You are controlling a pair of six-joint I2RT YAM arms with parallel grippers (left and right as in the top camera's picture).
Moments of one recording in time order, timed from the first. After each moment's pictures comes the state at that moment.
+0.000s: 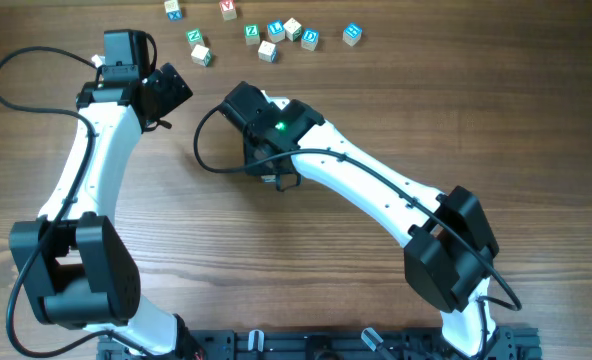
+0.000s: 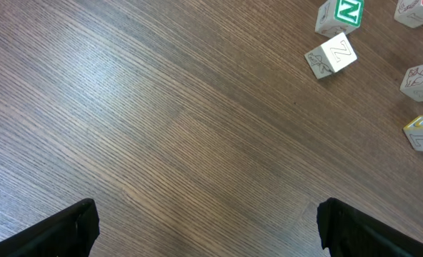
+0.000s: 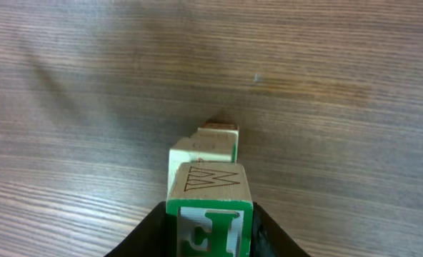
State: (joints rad) left arm 0.04 1.76 1.38 -0.66 -0.12 -0.58; right arm 0.83 2.06 1.79 -0.99 0.09 0.72
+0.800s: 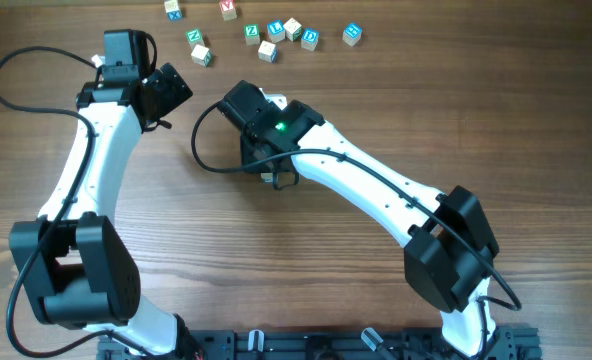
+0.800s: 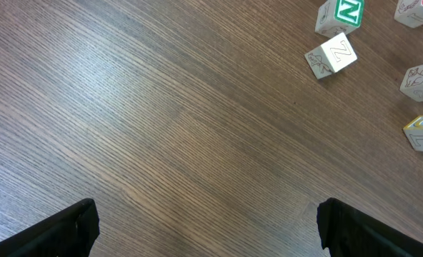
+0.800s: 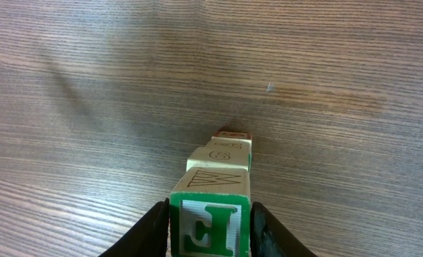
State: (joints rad) left arm 0.04 1.76 1.38 -0.66 -0.12 -0.58; right arm 0.83 2.06 1.79 -0.96 0.08 0.71
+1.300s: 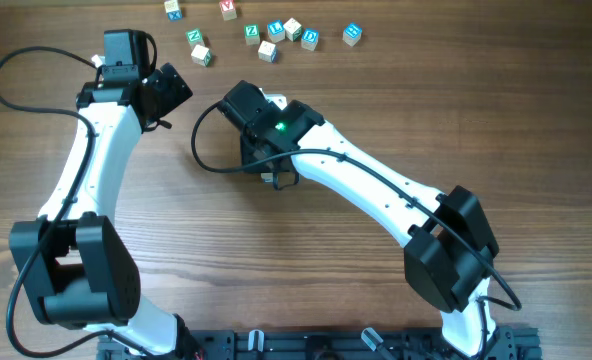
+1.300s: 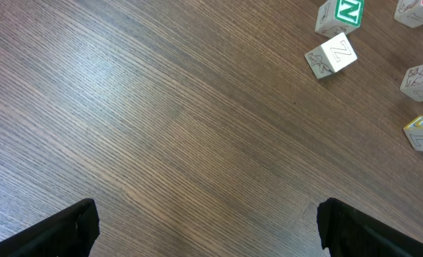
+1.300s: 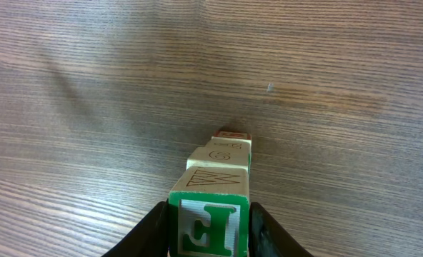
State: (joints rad) left arm 0.04 1.76 1.38 -0.66 -0.12 -0.58; right arm 0.83 2.06 1.79 -0.96 0.08 0.71
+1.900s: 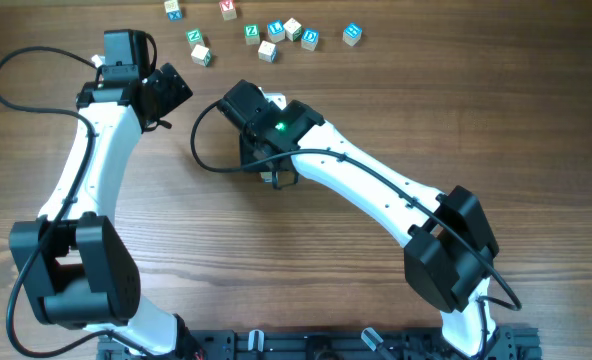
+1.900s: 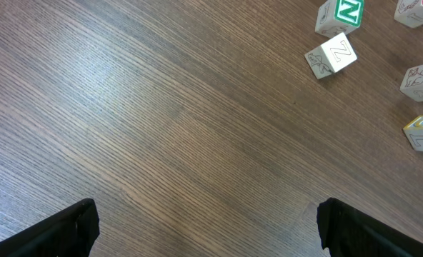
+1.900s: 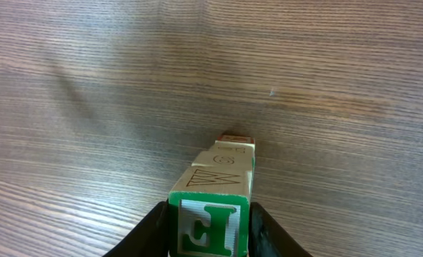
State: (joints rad) left arm 0.04 1.76 1.38 -0.66 -0.12 -0.58; right arm 0.83 2.06 1.79 -0.95 0.08 0.71
